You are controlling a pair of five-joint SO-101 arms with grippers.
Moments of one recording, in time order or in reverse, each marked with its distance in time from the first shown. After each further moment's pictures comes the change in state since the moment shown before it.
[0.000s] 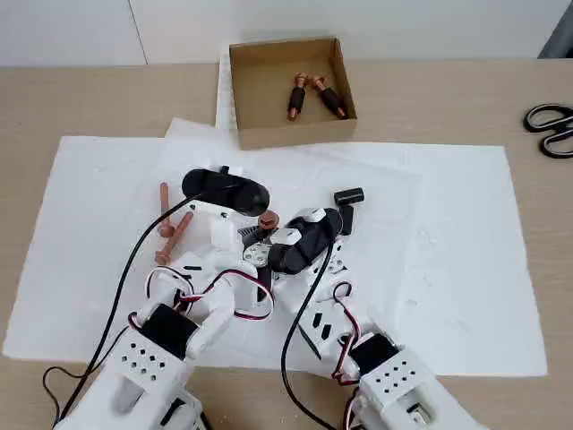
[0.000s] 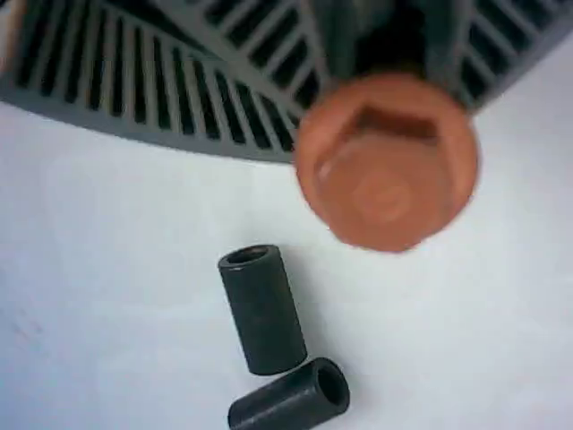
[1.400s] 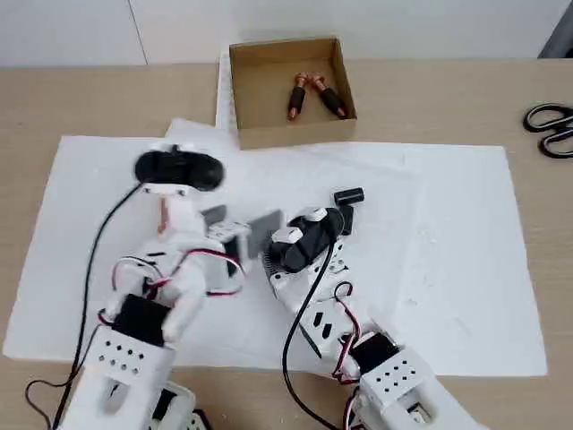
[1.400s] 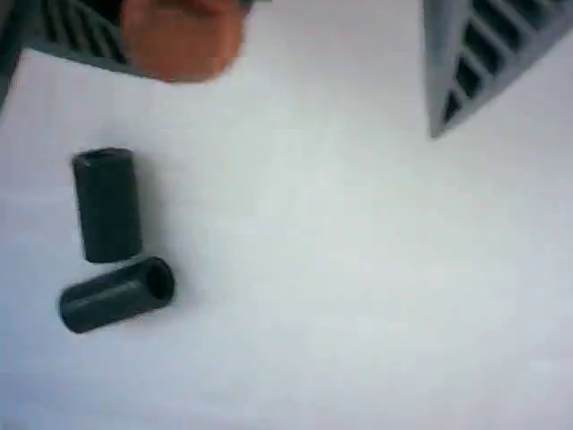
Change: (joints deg) left arm -12.8 -0.1 -6.9 6.9 -0.6; right arm 0.1 0.1 0.0 0.0 0.0
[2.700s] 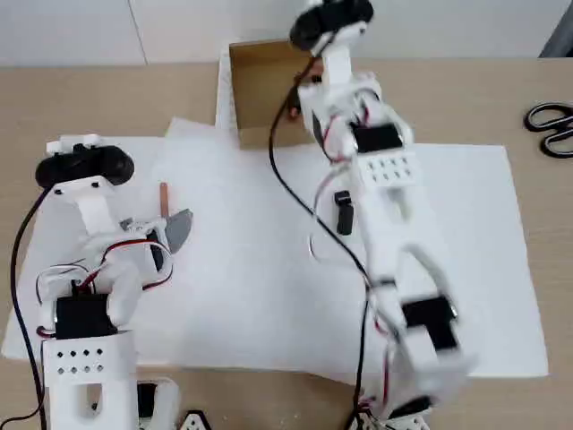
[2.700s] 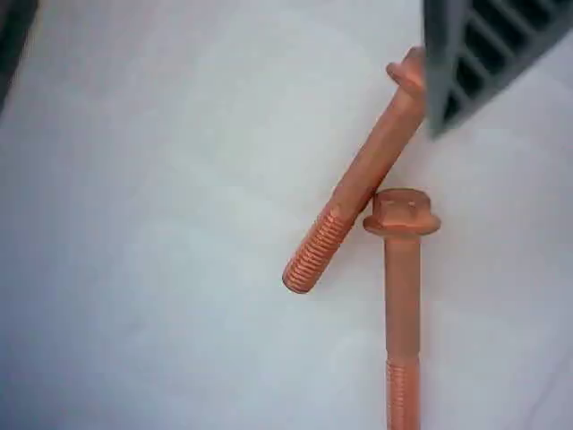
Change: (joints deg) left arm -23.1 0.0 -8.9 19.3 -9.5; right arm 20.4 74.2 -103.1 36.0 6.4
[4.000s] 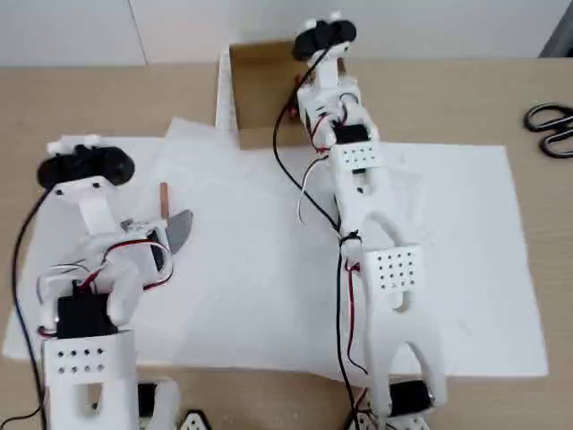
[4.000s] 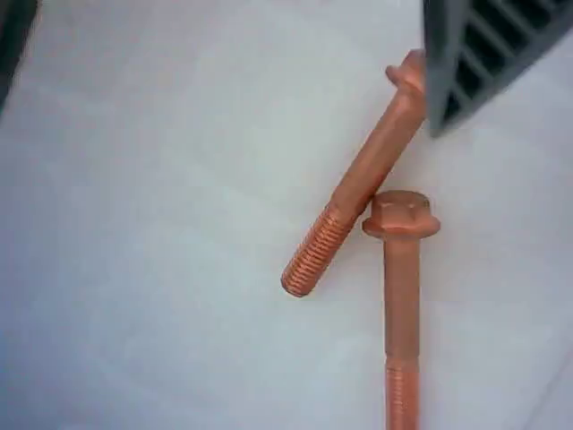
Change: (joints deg) left arm 0.0 0.0 0.1 0.0 0.0; right arm 2.5 49.1 -43.8 -9.6 0.0
